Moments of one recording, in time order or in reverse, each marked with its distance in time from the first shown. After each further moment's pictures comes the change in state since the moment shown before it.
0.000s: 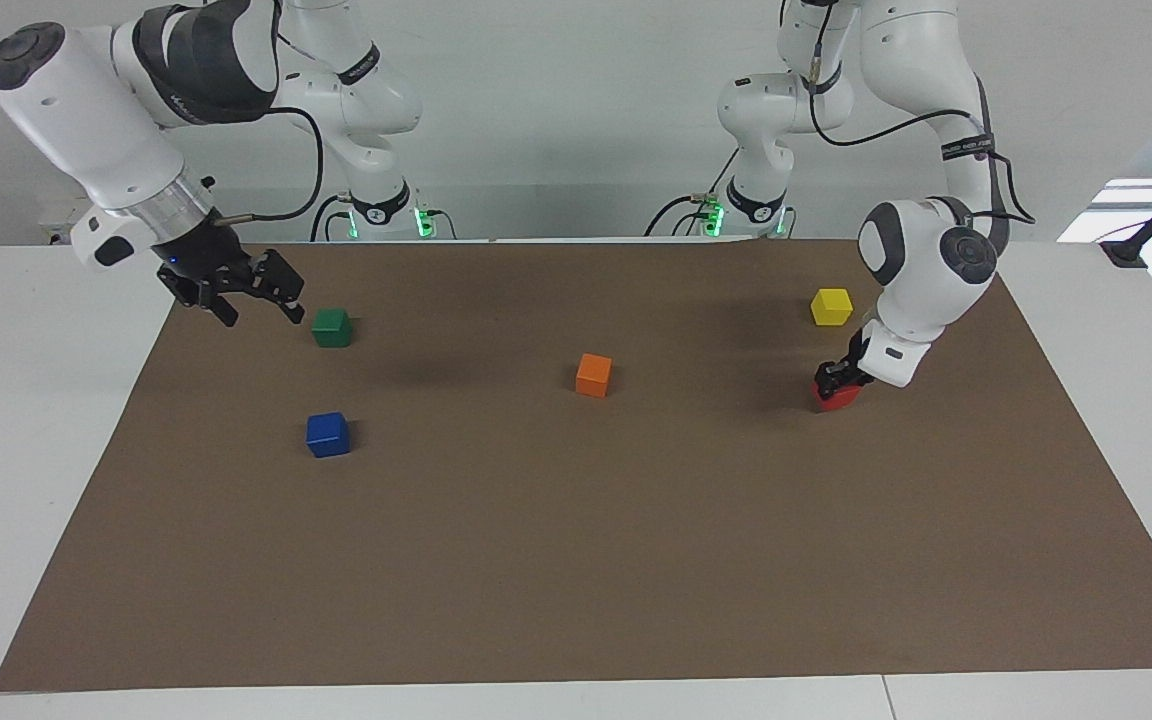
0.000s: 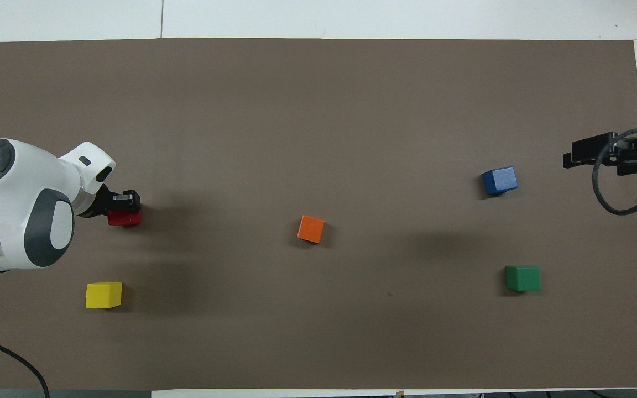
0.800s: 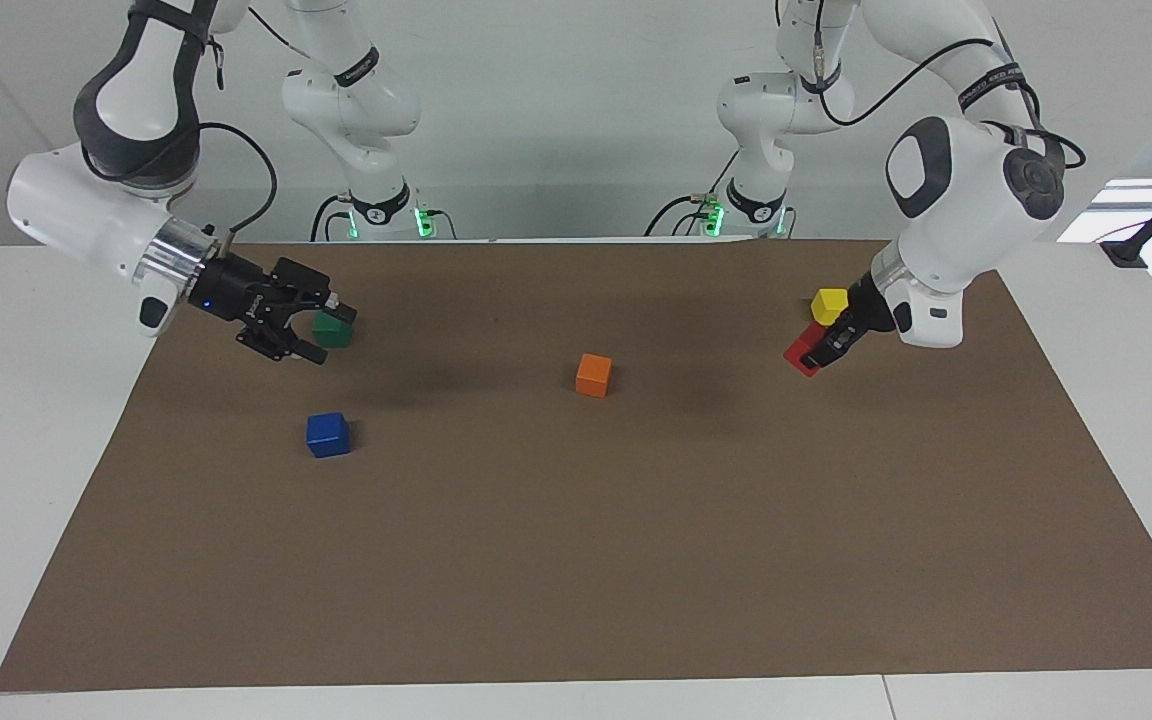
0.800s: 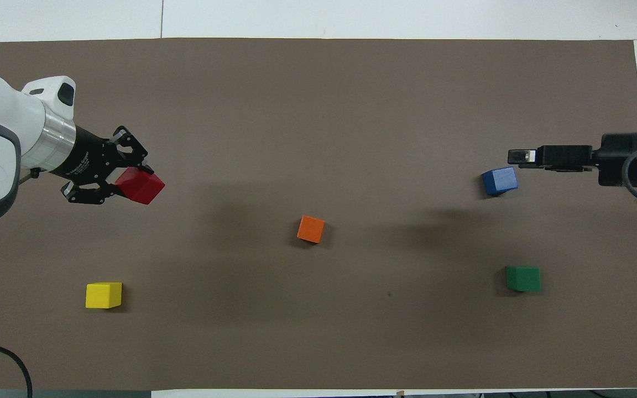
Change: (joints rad) left arm -0.065 -0.035 -0.004 0.374 -0.285 -0.413 -0.737; right arm -0.114 -0.002 -0.002 -0.354 0.999 -0.015 -0.712
